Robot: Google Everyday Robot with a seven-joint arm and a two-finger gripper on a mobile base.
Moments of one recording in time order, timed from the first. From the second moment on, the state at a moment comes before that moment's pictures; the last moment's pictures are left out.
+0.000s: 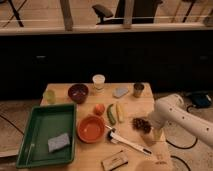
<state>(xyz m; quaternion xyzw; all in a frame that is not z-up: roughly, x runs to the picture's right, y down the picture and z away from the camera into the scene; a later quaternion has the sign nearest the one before) 0.267 0.236 0.823 -0.30 -0.11 -0.17 0.93</state>
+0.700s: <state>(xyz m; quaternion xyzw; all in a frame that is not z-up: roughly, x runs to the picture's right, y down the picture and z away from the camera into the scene) 0.266 0.235 0.823 -0.30 -0.11 -0.17 0.93</state>
